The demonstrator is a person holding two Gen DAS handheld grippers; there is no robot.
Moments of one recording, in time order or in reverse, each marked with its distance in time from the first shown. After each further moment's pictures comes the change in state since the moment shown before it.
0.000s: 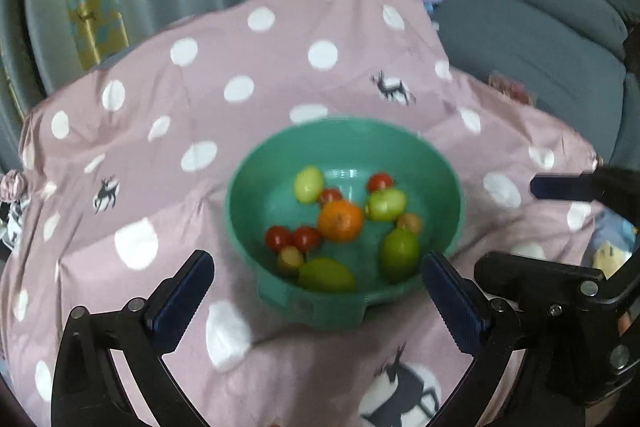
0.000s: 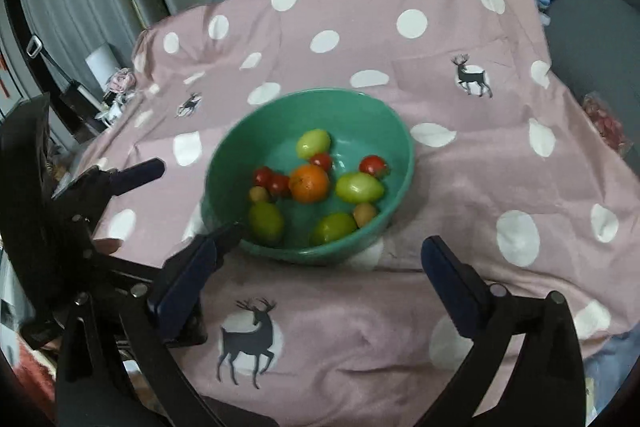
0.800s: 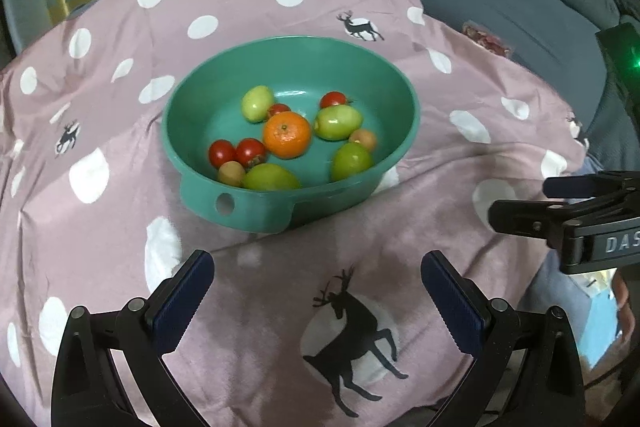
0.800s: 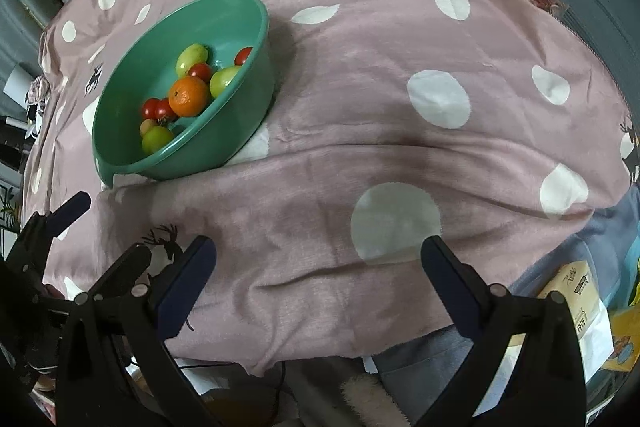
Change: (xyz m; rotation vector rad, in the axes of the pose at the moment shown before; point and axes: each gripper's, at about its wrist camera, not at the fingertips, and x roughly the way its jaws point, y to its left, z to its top) left arm 0.010 -0.029 -0.035 -0.020 0.166 -0.092; right arm 0.015 -0.065 -0.048 0.272 0.284 -0.183
